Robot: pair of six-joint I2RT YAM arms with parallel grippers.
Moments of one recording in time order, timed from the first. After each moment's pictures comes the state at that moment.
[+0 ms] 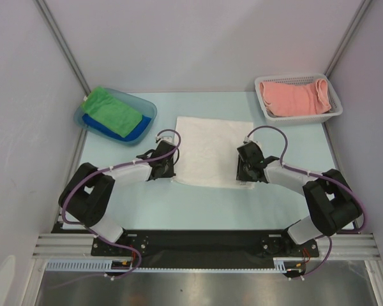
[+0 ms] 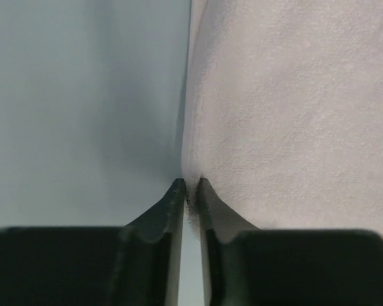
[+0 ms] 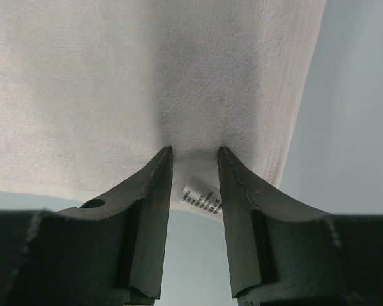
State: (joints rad) left arm -0.58 1.59 0.80 -0.22 -0.24 -0.51; right arm 0.52 1.50 0.75 -0.29 0.18 0.56
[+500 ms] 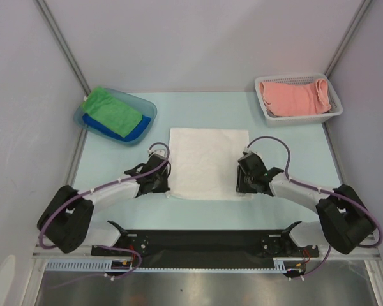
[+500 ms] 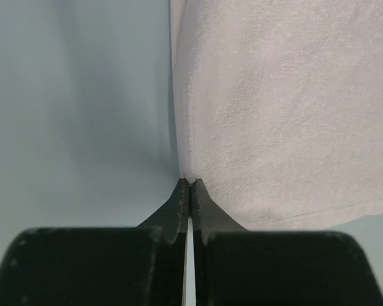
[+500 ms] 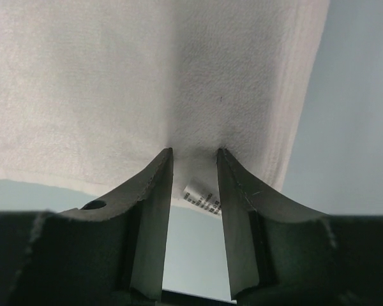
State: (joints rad) left arm -0.61 1.36 0.61 -0.27 -0.14 -0.59; right arm 0.59 1.36 0.64 -0.30 0.13 0.61
